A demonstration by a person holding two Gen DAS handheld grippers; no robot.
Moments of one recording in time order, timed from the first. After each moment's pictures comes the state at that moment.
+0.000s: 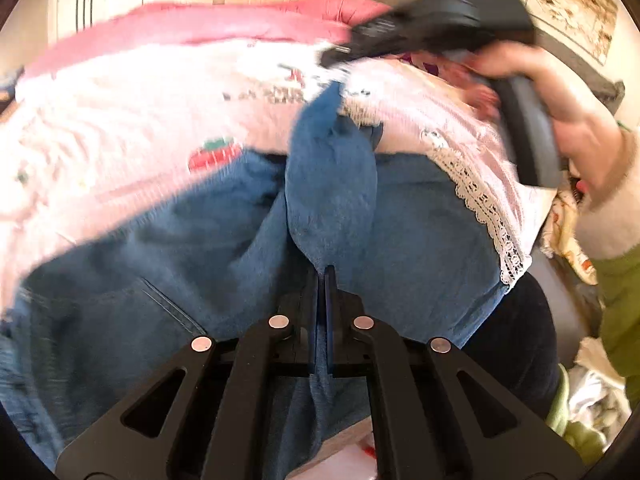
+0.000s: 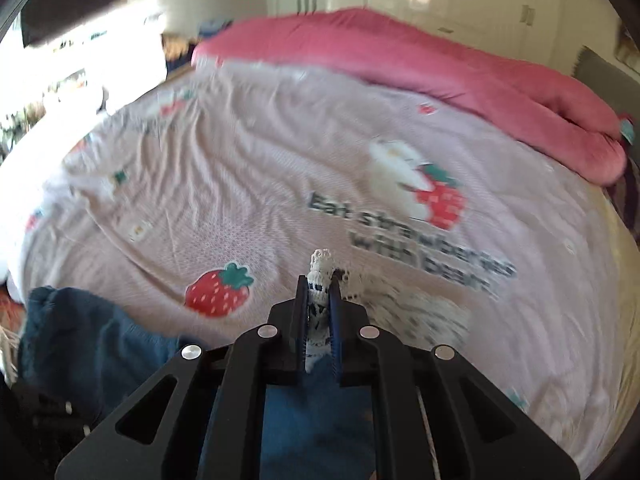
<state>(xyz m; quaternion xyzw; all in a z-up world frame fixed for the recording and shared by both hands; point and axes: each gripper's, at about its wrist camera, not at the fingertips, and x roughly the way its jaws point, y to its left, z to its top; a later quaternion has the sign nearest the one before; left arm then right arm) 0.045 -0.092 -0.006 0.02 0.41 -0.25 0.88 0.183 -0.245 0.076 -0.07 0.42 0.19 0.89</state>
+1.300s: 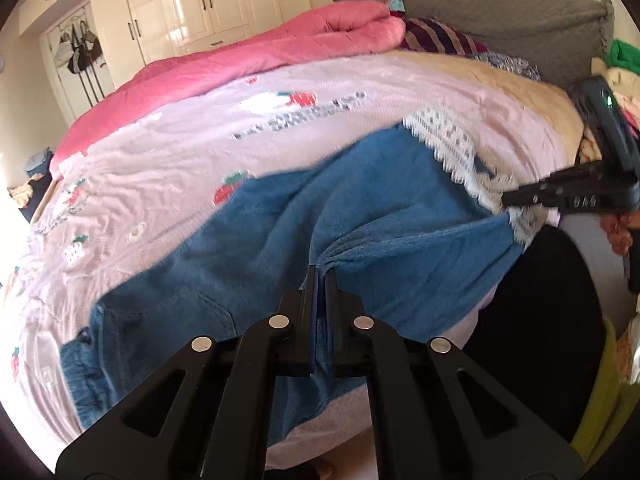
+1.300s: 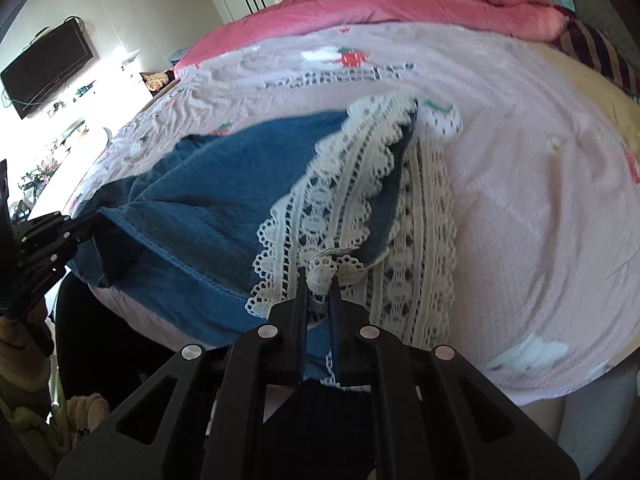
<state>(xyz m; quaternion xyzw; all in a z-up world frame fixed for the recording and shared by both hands) -0.004 -0.119 0.005 0.16 0.37 -0.20 0.89 -0.008 -0.373 -0.008 0.07 0.47 0.18 0.86</state>
